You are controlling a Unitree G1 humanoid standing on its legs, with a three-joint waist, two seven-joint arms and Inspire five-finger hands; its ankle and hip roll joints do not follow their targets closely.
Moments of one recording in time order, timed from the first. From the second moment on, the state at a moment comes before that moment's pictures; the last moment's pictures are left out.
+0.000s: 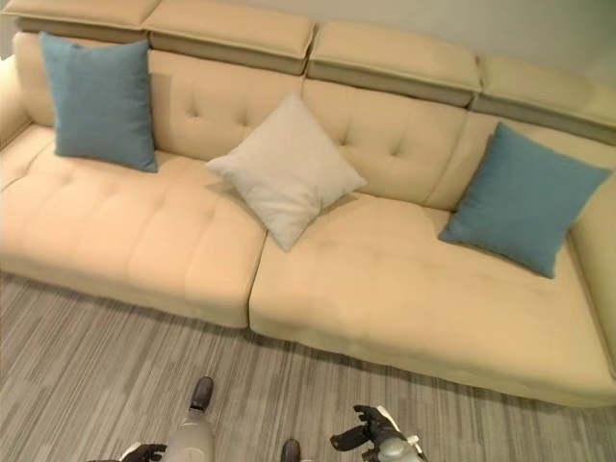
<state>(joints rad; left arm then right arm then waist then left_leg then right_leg) -0.06 0.24 -0.31 1.40 0.07 -0.06 0.09 -0.13 -0.30 0.28 1.25 0.02 -0.06 -0.05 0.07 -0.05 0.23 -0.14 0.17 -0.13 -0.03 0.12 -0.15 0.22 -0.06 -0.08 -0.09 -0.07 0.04</state>
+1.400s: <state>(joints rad) -0.13 0.27 -0.40 1.15 0.07 -0.10 0.11 -0.14 -0.46 0.21 1.05 0.04 -0.10 -0.07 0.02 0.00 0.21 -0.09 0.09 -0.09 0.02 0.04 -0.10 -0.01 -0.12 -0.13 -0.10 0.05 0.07</state>
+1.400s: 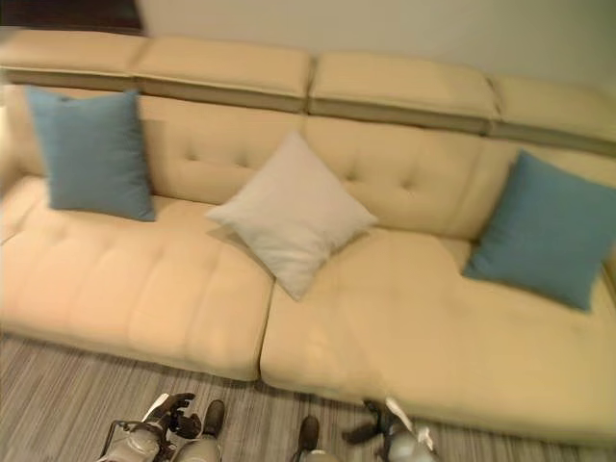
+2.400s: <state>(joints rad) -1.27 0.66 -0.74 0.98 0.18 -0.12 0.37 -1.01 -0.62 0.26 0.94 0.80 -0.20 -0.20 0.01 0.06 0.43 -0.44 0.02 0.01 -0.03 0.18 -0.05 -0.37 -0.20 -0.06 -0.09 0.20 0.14</state>
